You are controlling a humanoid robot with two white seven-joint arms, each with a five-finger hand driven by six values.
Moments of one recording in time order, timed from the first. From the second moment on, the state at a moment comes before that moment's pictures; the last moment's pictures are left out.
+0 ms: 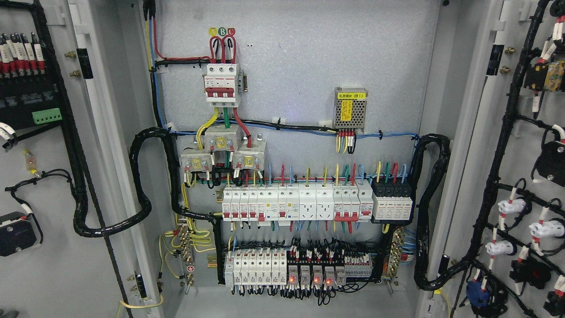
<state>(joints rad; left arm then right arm) 0.00 0.53 0.62 -1.18 0.77 -0.06 -1.06 0.47 -0.54 0.12 -1.51 -0.62 -0.77 0.24</state>
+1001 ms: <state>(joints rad) -0.03 0.53 0.57 -1.20 0.76 -0.06 -1.05 0.36 -0.44 0.18 -1.52 -0.53 -0.73 0.24</state>
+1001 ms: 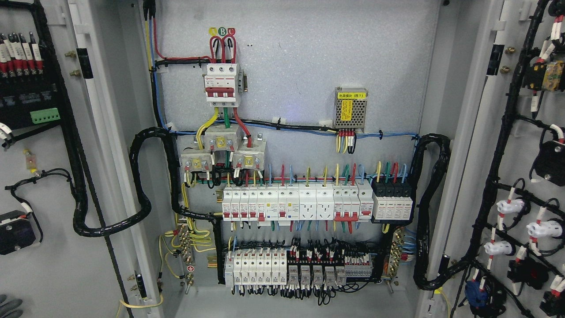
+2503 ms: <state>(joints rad) 0.15 0.05 -0.07 -1.63 0.18 -0.13 -0.17 0.21 -0.11 0.20 -1.52 -0.29 -0.48 0.21</state>
